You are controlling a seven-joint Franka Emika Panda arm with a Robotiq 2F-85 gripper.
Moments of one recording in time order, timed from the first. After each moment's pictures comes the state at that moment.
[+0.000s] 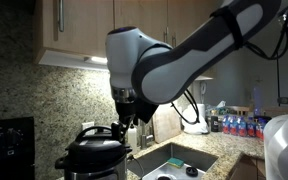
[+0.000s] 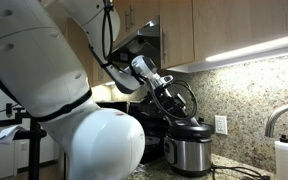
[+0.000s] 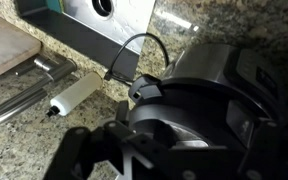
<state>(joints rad) 0.10 -0.58 0.37 -2.64 -0.46 2.31 0.41</state>
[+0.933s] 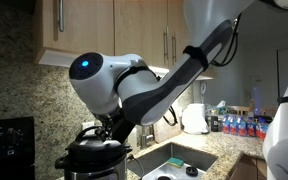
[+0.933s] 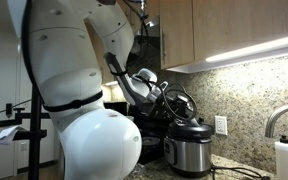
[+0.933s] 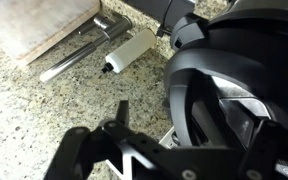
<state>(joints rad) -0.01 -0.33 0.53 -2.49 -1.06 2.22 1.00</state>
